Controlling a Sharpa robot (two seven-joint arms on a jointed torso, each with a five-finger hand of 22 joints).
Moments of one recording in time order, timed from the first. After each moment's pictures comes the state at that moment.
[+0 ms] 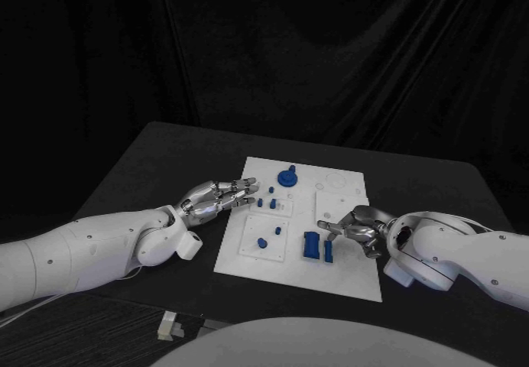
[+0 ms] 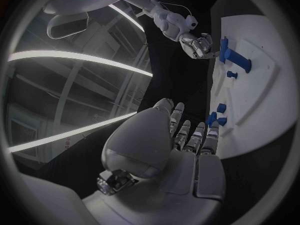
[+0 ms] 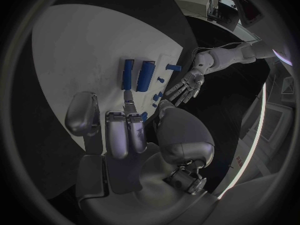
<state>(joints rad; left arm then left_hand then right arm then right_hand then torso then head) 0.99 -0.84 -0.21 1.29 -0.23 0.26 0.67 1.57 0.20 0.02 0.25 0.54 0.63 0.15 0.08 0.06 0.06 0.13 0.25 0.03 0.08 0.23 0.16 0.02 0.10 0.09 0.30 0.03 0.18 1.11 -0.93 -0.20 1.74 -0.94 -0.26 -0.42 0.84 0.08 -0.10 0.28 0.23 0.94 0.10 0.15 0.26 1.47 0.02 1.57 1.31 1.47 -0.05 1.53 1.30 0.09 1.43 0.05 1.12 1.29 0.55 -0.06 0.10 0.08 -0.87</state>
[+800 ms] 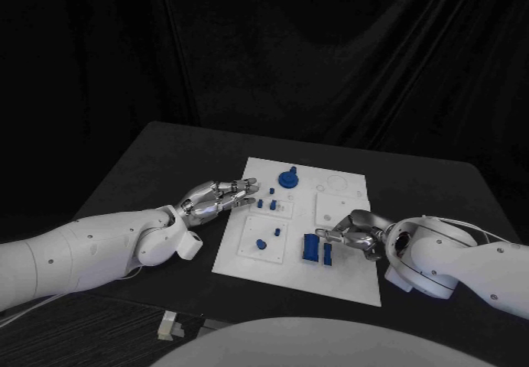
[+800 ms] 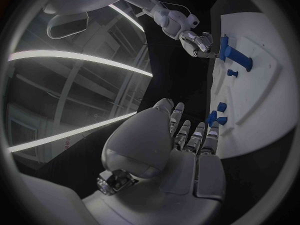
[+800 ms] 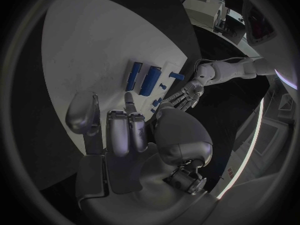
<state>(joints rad) 0.99 -0.84 -0.21 1.29 -0.23 0.26 0.67 1.57 0.20 0.02 0.25 0.54 0.63 0.15 0.08 0.06 0.06 0.13 0.25 0.03 0.08 0.23 0.16 0.02 0.10 0.09 0.30 0.03 0.18 1.09 -0.93 -0.21 1.76 -1.10 -0.26 -0.43 0.88 0.12 -0.22 0.30 0.23 0.81 0.08 0.09 0.17 1.45 -0.02 1.57 1.31 1.46 -0.08 1.51 1.30 0.09 1.42 0.04 1.09 1.29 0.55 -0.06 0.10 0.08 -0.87</state>
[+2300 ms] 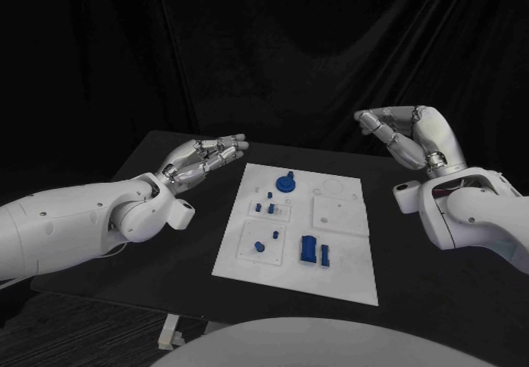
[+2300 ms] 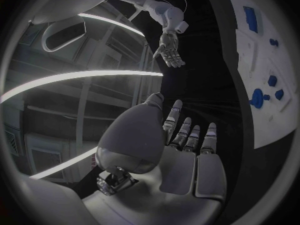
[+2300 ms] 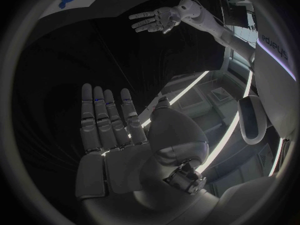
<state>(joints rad) 1.17 -0.97 -0.21 1.51 -0.23 0.03 0.68 1.39 0.13 -0.05 0.29 0.46 0.67 0.11 0.10 0.06 0.09 0.10 0.31 0.03 0.00 0.09 0.10 0.02 0.19 0.03 0.23 0.03 0.12 1.26 -1.01 -0.21 1.77 -0.73 -0.91 0.45 1.02 0.19 -0.39 0.29 0.26 0.87 0.10 0.08 0.07 0.69 0.21 0.19 0.34 0.77 0.19 0.08 0.16 0.10 0.68 0.22 0.07 0.67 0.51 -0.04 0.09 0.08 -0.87</state>
